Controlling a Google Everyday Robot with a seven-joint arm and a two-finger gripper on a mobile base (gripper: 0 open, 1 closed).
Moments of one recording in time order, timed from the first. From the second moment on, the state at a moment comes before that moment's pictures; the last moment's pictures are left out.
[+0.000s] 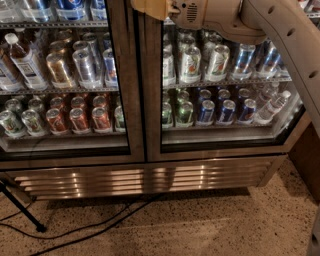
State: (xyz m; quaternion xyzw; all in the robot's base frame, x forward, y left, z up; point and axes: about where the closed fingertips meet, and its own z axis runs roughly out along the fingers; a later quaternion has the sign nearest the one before) arm 0.672 0.031 1.079 -0.43 0.55 0.44 0.57
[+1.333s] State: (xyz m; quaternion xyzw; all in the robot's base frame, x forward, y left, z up) arm 0.672 0.031 1.079 -0.43 0.55 0.44 0.57
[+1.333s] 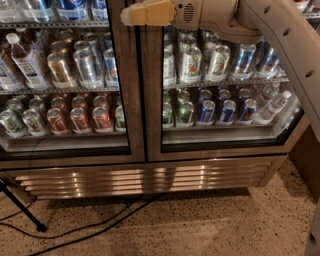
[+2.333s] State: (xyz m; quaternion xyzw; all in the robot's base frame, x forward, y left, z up) arm 0.664 0.039 1.079 -0.43 0.55 0.44 0.57
